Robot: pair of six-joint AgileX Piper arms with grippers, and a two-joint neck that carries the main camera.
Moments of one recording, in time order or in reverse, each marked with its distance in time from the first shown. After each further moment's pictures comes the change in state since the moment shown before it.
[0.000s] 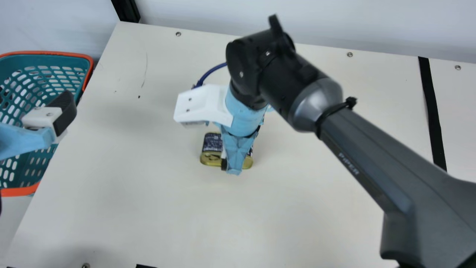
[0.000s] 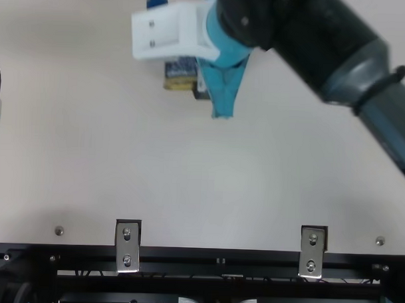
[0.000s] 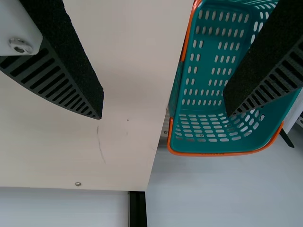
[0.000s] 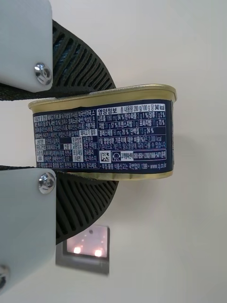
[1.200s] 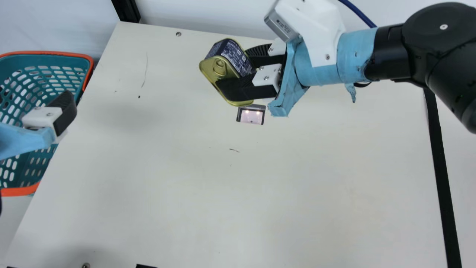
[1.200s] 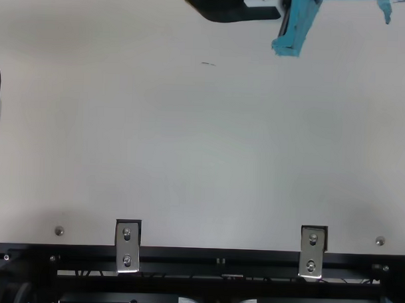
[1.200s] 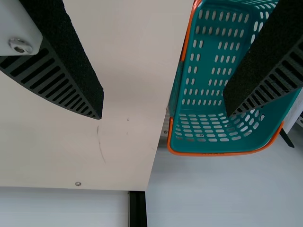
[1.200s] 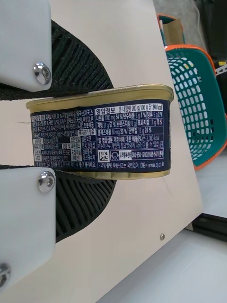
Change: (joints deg) left arm 0.0 0.0 0.0 0.0 0.0 0.0; right arm -23.4 -13.1 20.5 53.3 -13.9 -31.7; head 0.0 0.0
